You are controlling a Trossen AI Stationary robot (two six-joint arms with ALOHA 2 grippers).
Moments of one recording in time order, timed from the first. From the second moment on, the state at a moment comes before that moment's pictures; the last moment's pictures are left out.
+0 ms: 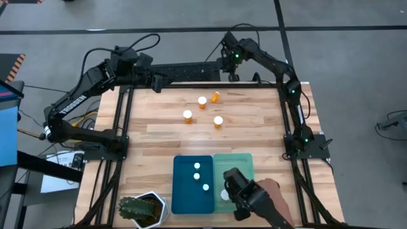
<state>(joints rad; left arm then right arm) 0.58 1.17 1.49 -0.79 0.16 -0.47 -0.86 2.26 2.16 -1.06 -0.19 -1.09</state>
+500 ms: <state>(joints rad) 0.58 1.17 1.49 -0.80 0.13 -0.41 -0.83 2.26 2.15 -1.16 -0.30 -1.27</state>
